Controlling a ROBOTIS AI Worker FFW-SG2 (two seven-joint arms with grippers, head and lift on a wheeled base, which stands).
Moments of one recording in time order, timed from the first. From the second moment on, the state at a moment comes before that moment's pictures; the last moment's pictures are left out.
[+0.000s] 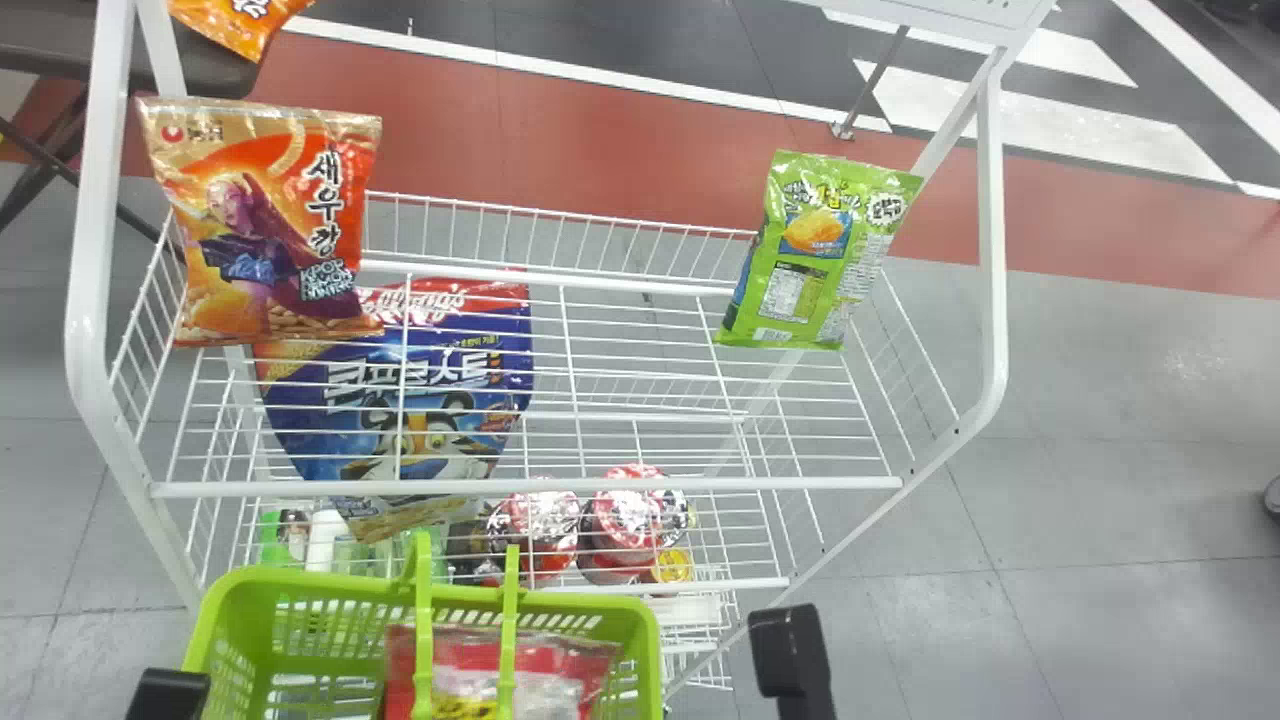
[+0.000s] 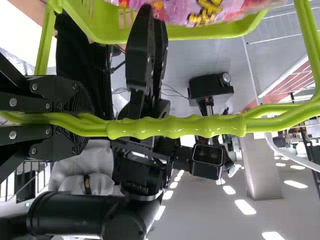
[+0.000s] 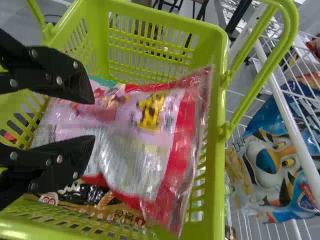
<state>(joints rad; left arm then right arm) 0.55 0.07 -0.08 -2.27 0.34 1.56 -1.06 0.75 -0.11 -0.12 -2.43 -0.30 1.29 0.53</state>
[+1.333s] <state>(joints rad) 0.55 0.08 -0.09 -2.27 0.34 1.56 -1.07 0.07 -0.07 -0.27 -1.65 0.05 0.08 0.13</state>
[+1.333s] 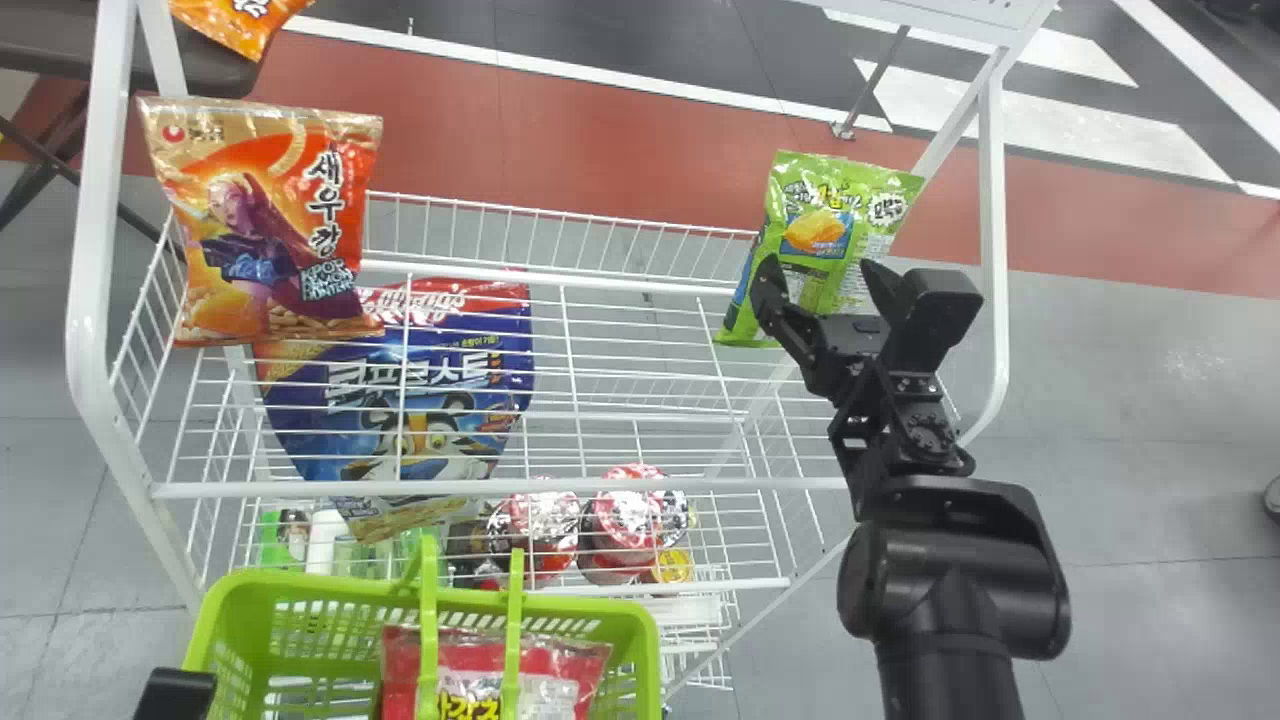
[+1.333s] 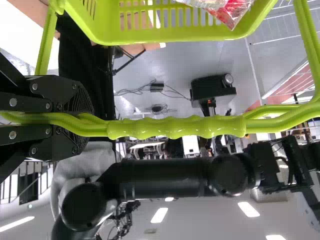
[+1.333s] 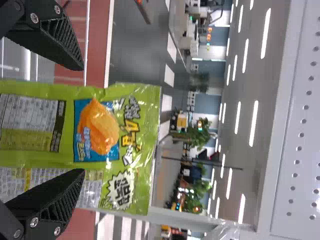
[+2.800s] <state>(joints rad) 0.51 0.09 -0.08 -2.27 0.35 1.56 -1.07 0.17 -0.07 -0.31 -1.79 -0.04 0.30 0.30</state>
